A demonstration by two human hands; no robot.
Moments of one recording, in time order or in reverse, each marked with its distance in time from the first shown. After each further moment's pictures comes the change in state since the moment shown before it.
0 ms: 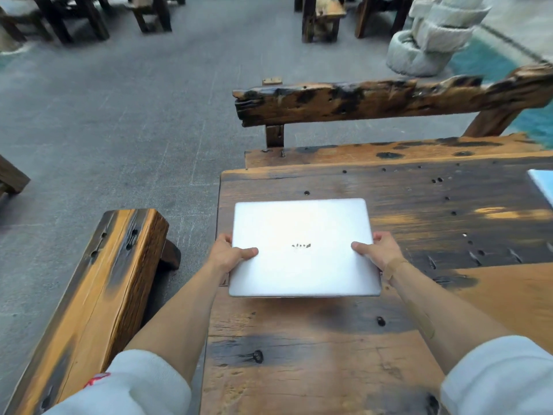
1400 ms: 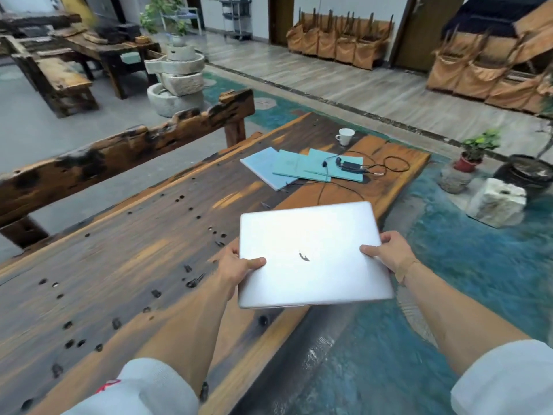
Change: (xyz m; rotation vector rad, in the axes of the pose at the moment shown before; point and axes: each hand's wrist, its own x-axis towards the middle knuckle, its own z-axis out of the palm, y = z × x) left_hand -0.293 0.081 0.553 0.149 -0.663 0.340; right_hand -0.152 0.315 -0.561 0.283 0.654 0.203
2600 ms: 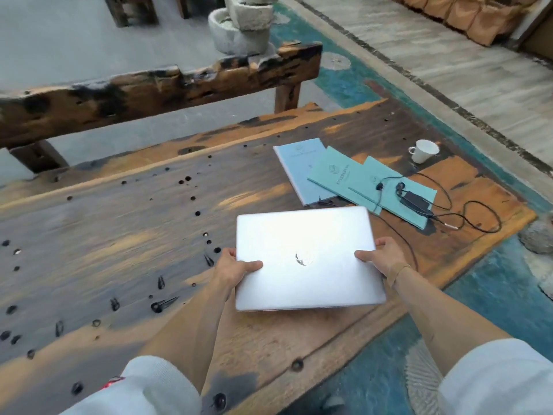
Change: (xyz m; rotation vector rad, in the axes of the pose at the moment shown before) left_hand 0.219 0.017 0.040 -0.113 0.239 -0.303; right_hand 0.296 -0.109 0.119 -0.281 -0.263 0.045
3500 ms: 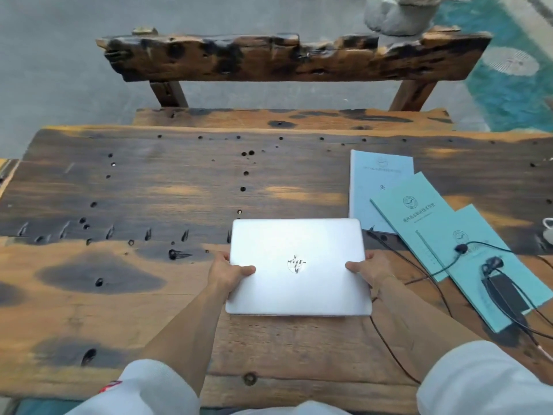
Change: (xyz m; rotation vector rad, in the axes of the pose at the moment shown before) left_hand -0.006 -0.022 0.049 -0.204 0.531 -0.235; right_hand 0.148 -0.055 0.069 -0.342 -0.446 -0.134
